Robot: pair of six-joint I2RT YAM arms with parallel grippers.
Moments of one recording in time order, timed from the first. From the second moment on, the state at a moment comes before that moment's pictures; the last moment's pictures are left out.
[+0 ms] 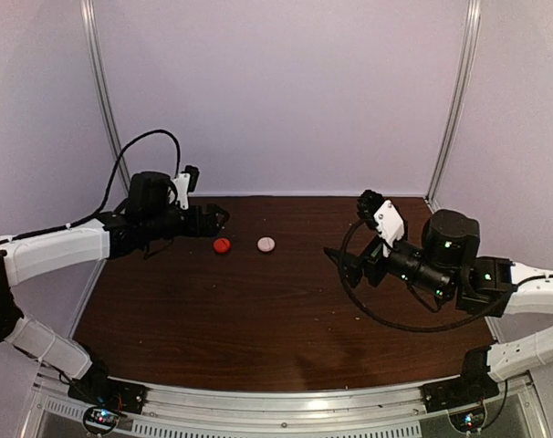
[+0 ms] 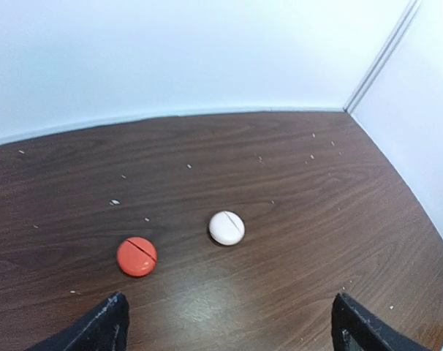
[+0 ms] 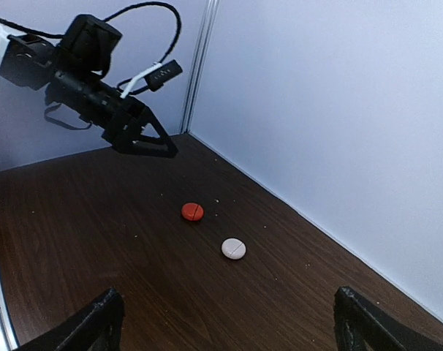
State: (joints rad) left arm -0.56 1.41 0.97 0.00 0.06 -0.31; right arm 1.12 0.97 0.76 0.10 0.35 -0.20
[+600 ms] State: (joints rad) left arm -0.56 0.90 0.46 -0.02 -0.22 -0.42; right arm 0.71 1.08 0.63 0.14 0.03 0.23
